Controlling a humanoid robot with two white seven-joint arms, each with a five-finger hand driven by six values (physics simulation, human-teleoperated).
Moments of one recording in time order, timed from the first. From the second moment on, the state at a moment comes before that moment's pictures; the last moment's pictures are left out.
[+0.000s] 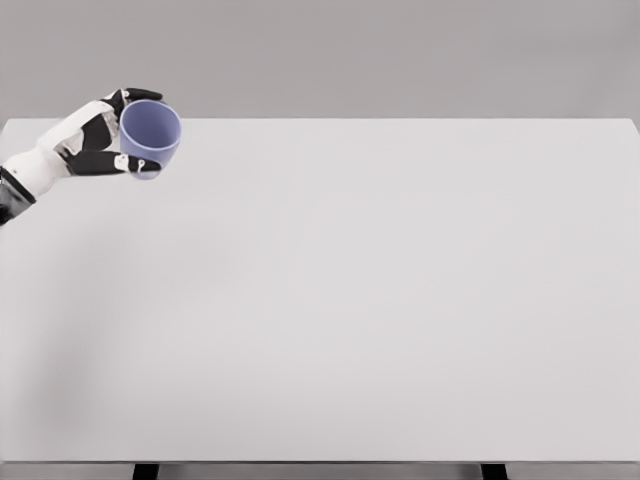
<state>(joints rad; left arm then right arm) -0.69 0.67 -0.66 -0.93 0.75 -0.44 -0.61 0.02 0.00 -0.05 0.00 0.10 -0.09 0.08</state>
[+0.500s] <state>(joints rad) -0.67 0.54 -0.64 -0.85 0.81 -0.27 -0.61 0.02 0.00 -0.05 0.00 0.10 -0.09 0.08</state>
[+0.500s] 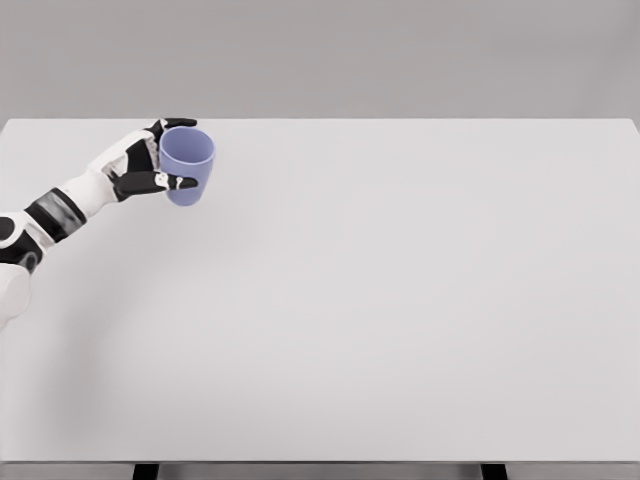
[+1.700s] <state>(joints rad) -0.62 0.55 -0.64 -0.97 0.83 -0.31 -0.61 0.02 0.00 -0.05 0.00 0.10 -0.09 0.08</state>
